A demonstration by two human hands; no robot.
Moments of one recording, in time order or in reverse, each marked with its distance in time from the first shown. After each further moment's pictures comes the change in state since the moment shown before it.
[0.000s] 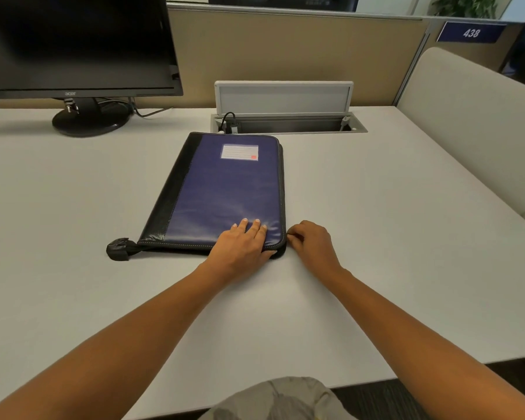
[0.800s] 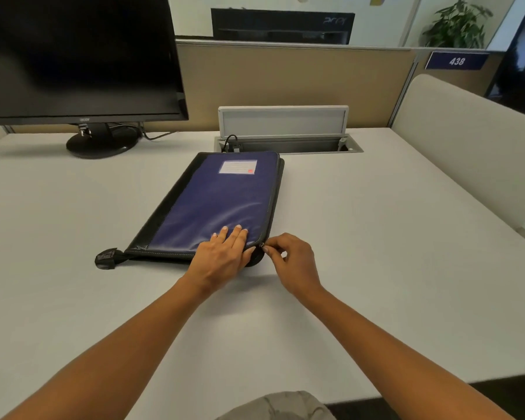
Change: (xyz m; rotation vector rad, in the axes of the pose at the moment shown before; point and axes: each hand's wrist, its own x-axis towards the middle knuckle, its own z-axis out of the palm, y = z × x) left_hand -0.028 -0.020 -0.023 -0.014 0.302 -0.027; right_hand -0.020 -0.050 0.003 0.230 0.156 -0.098
